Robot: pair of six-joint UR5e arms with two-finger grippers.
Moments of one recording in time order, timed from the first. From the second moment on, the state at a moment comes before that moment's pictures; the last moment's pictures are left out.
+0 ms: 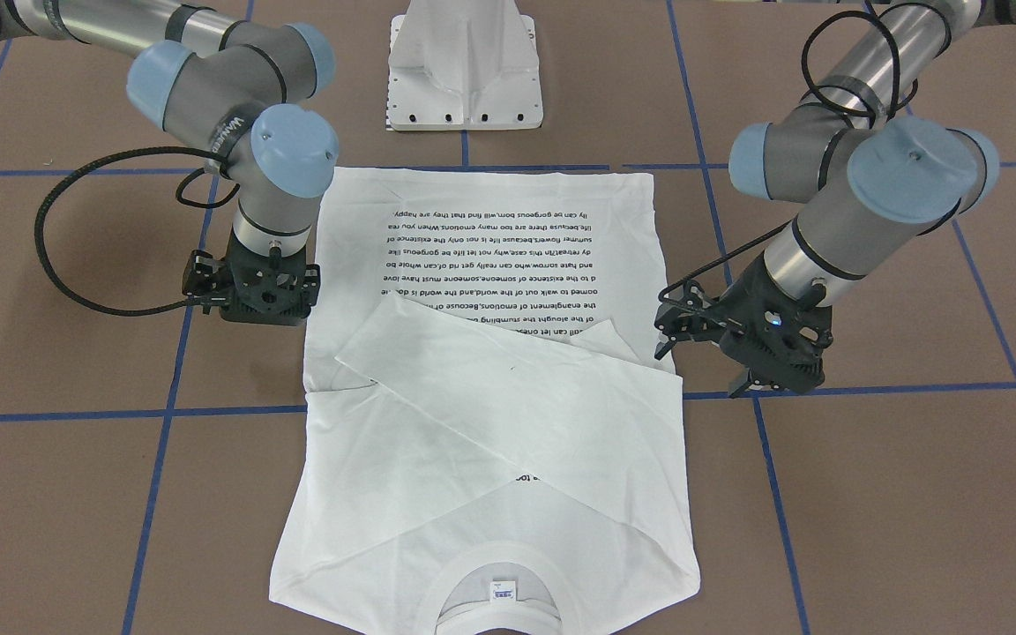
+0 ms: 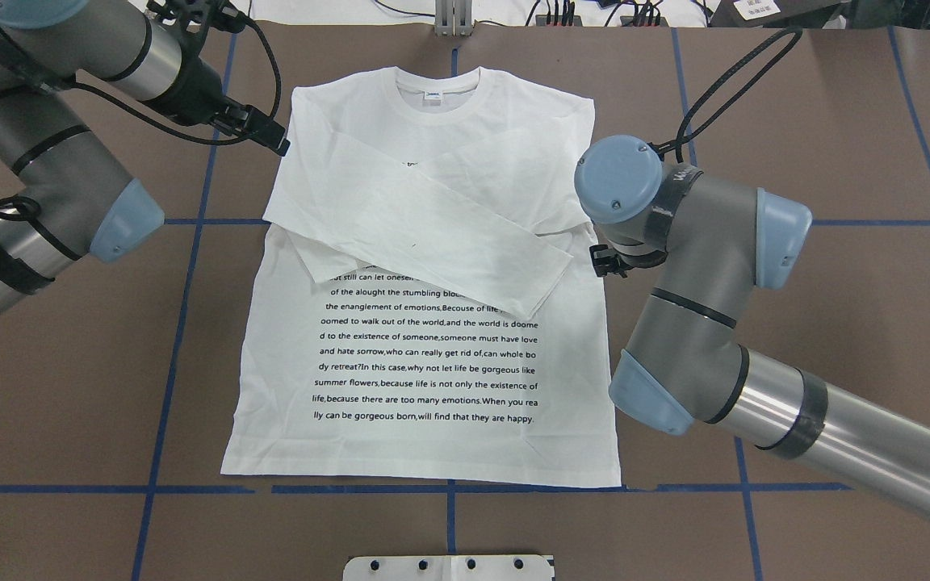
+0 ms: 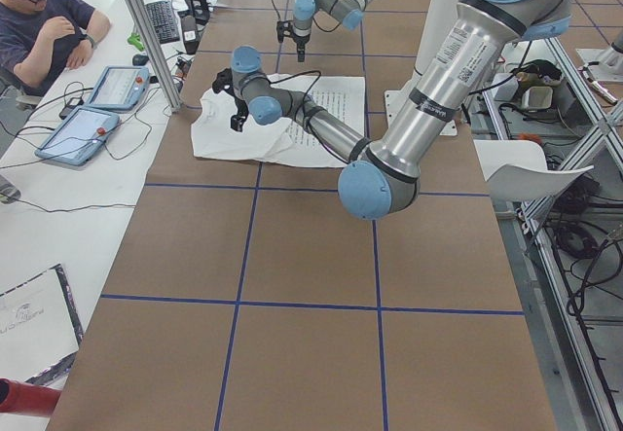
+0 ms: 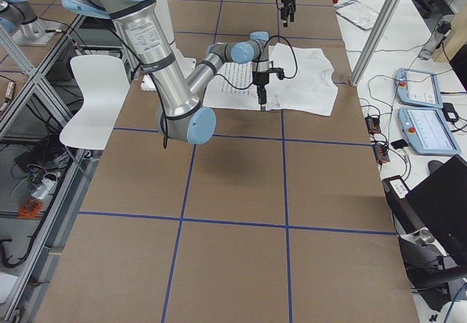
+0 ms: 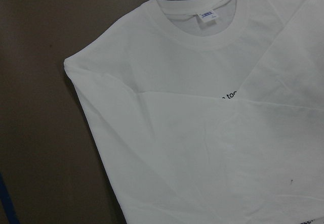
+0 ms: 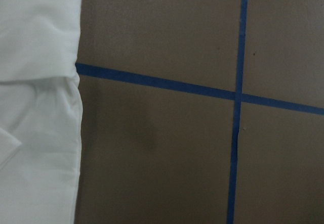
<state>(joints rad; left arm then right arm) -0.95 -2.14 -1.52 -2.03 -2.21 -0.59 0.62 -1.01 1.78 -1.97 1.68 0.92</state>
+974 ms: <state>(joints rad) -0.69 -1.77 -1.99 -2.01 -2.06 -0.92 0.51 -1.47 2.12 -1.40 1.74 1.38</state>
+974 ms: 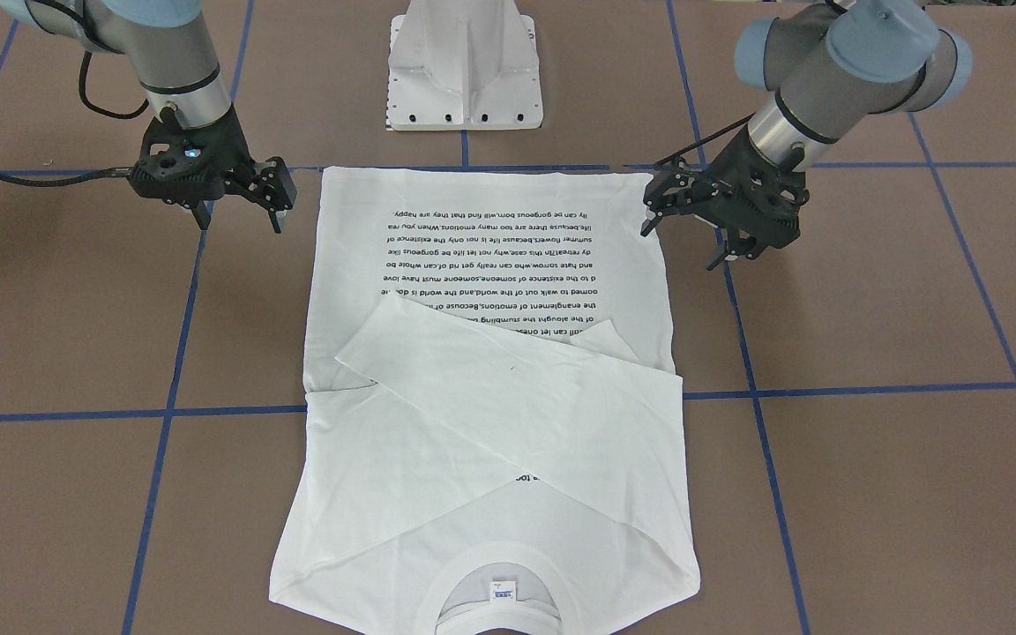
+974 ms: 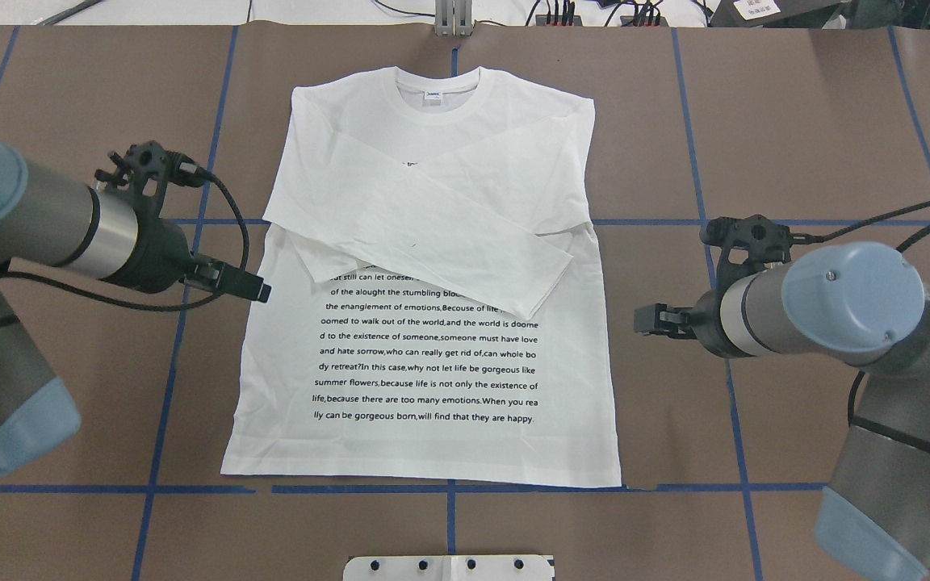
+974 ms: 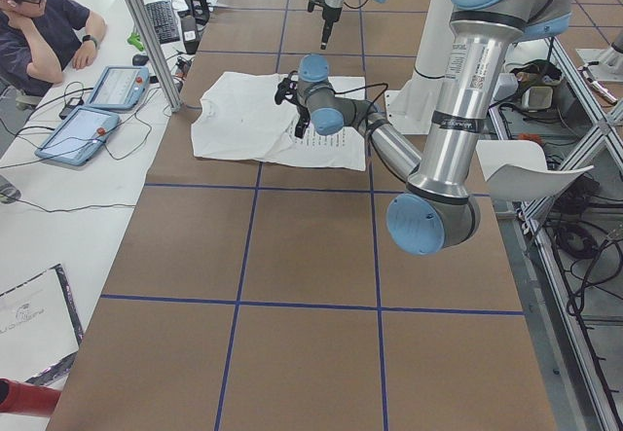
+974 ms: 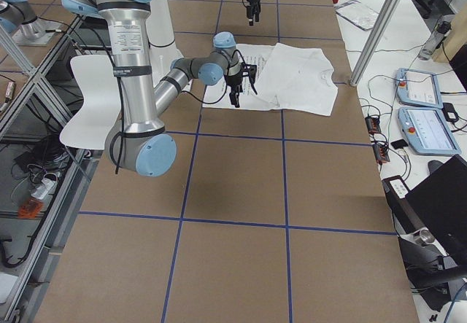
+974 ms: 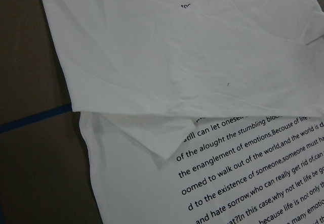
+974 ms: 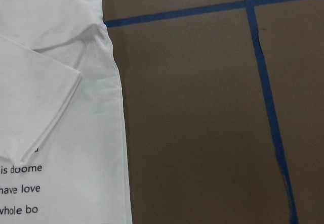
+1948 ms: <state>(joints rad) -0.29 -1.63 -2.03 -1.99 -1.70 -1.34 0.35 -1.51 2.16 -1.39 1.64 1.53</state>
